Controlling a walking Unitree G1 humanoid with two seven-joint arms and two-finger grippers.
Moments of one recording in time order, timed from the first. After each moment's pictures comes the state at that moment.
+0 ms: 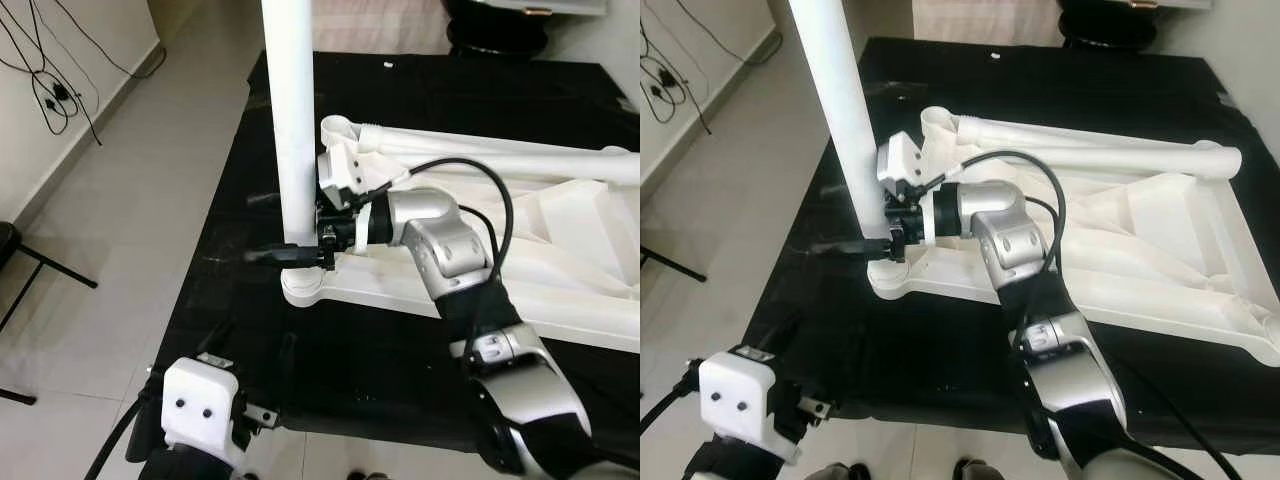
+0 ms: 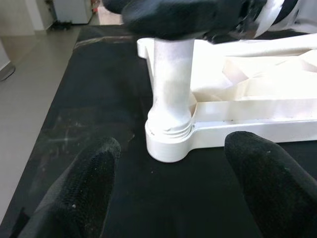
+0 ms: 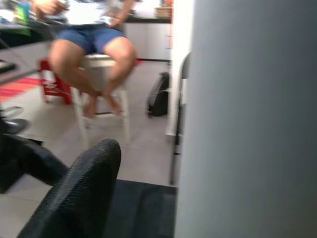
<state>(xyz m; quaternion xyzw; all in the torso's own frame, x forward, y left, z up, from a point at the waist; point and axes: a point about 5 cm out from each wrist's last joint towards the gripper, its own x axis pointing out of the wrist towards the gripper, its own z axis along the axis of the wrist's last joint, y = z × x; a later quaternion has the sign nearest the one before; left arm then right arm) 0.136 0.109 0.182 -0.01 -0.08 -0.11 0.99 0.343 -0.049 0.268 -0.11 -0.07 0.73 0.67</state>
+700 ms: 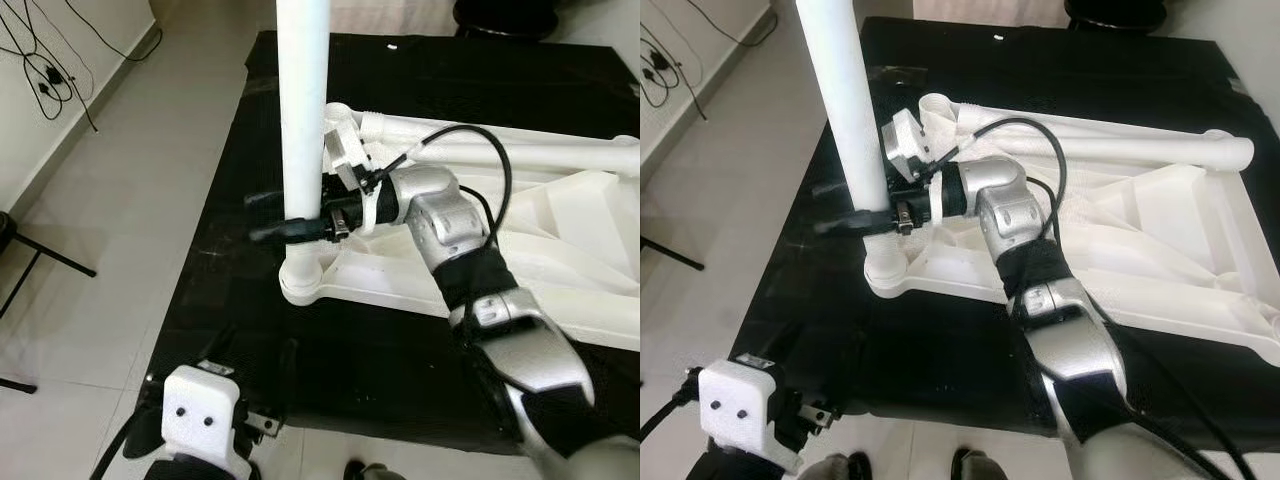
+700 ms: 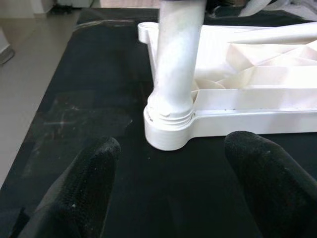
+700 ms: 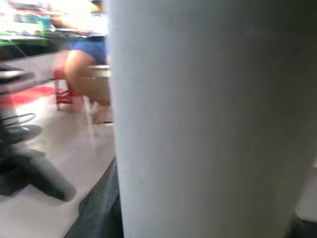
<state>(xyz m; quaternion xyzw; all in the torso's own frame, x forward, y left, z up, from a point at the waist) 0.133 0.107 0.180 -0.02 -0.07 -0.10 0.99 0.348 -0.053 0.268 -0.10 -0.10 0.69 0.71</state>
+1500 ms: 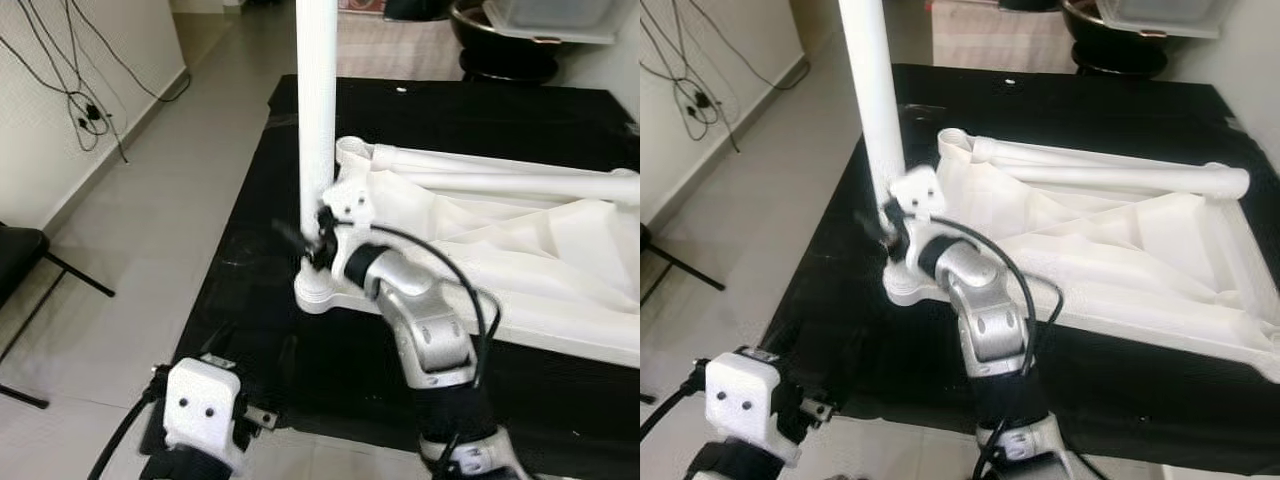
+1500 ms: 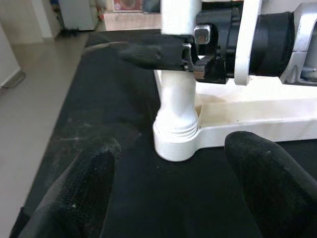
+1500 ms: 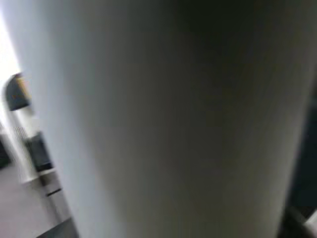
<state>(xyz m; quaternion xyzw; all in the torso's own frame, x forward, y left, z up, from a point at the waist) 0.144 0.111 0.178 -0.01 -0.08 -0.11 0.99 0.320 -0.039 0.220 -0.01 -0.03 0.41 0.91</state>
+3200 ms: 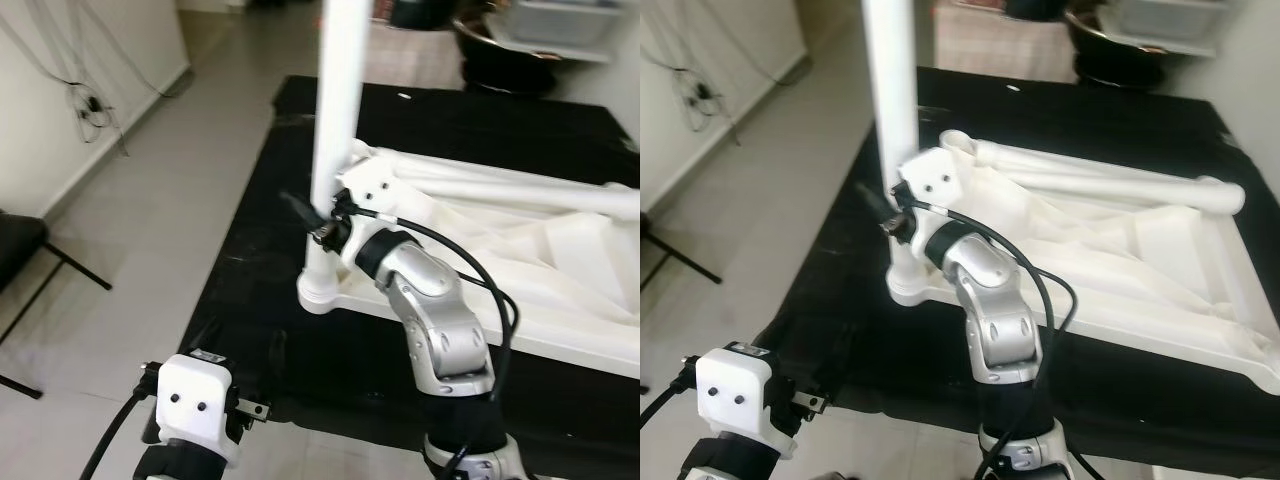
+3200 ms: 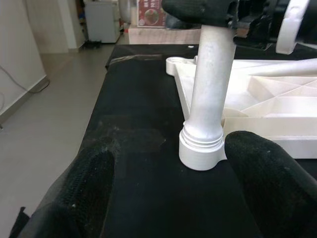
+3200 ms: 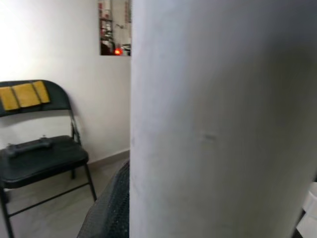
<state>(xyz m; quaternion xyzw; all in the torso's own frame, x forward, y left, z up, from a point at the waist) 0.146 0.113 0.179 -0.01 -0.09 -0.09 0.99 0.311 -0.057 0.234 -0.04 -0.08 0.31 0.95</state>
